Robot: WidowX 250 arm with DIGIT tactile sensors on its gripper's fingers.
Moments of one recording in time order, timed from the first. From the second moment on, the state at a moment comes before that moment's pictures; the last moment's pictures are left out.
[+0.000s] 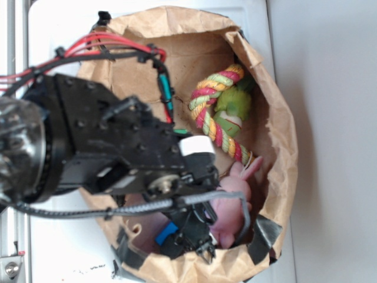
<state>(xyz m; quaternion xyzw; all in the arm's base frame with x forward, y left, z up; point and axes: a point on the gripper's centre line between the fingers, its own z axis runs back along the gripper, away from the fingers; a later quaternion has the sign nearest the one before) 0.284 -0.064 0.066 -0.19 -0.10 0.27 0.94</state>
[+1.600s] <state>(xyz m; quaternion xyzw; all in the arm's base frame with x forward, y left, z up) 0.282 -0.105 0.052 -0.15 -0.08 0.25 0.95</state>
